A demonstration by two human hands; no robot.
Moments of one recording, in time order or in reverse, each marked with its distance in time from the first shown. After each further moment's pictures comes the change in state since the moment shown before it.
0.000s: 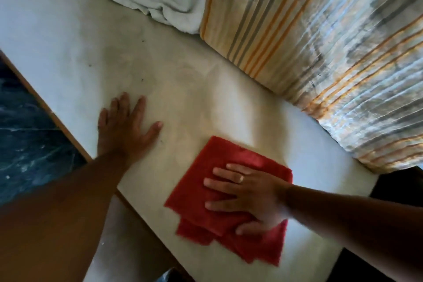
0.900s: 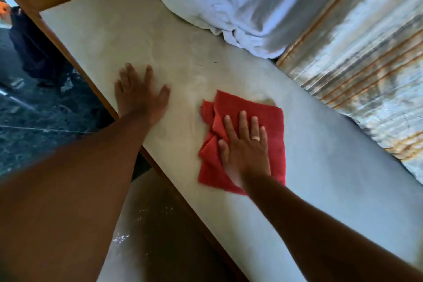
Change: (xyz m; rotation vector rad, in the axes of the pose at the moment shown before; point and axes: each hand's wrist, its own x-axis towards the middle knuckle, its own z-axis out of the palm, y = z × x) left_hand 0.142 -0.152 -0.019 -0.052 0.046 -0.227; right_hand 0.259 0.009 -0.040 0.055 0.166 1.089
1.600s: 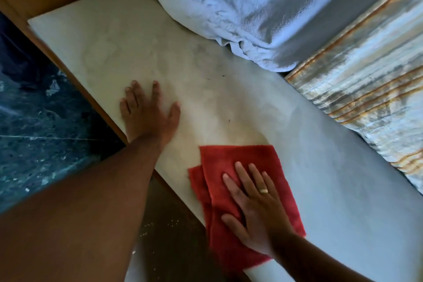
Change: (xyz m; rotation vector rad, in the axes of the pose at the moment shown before) left_hand -0.003 0.003 -0.001 -0.019 0.002 0.013; right_hand -0.065 0.001 0.006 0.000 -0.129 -0.262
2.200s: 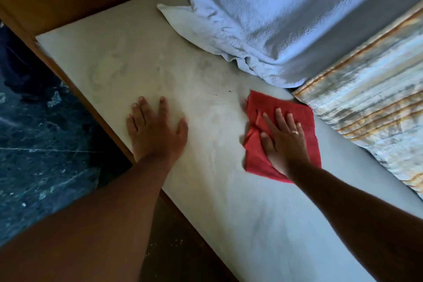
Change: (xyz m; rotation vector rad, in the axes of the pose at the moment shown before) left_hand 0.004 -0.001 -0.002 -0.049 0.023 0.002; right_hand 0.143 0.093 -0.051 0.004 0.122 0.386
